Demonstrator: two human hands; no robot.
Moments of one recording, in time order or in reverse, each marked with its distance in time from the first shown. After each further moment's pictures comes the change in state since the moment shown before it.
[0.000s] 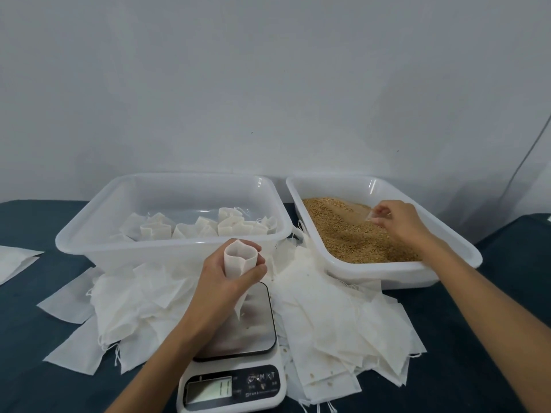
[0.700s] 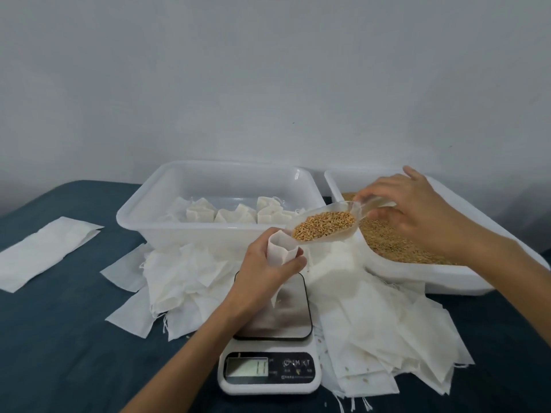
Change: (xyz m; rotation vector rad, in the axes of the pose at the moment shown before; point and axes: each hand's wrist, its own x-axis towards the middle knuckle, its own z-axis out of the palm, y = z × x) left_hand 0.003 -0.004 -0.001 0.085 -0.001 0.005; right_hand -0.073 -0.130 -0.036 -0.055 -0.078 -0.682
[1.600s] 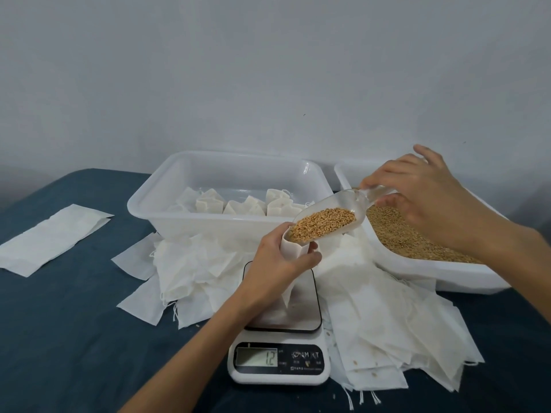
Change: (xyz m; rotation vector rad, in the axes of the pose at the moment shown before) left_hand -0.003 0.006 0.001 -0.027 -0.043 -0.001; right_hand 0.007 -0.033 -0.011 -0.273 0.055 -0.095
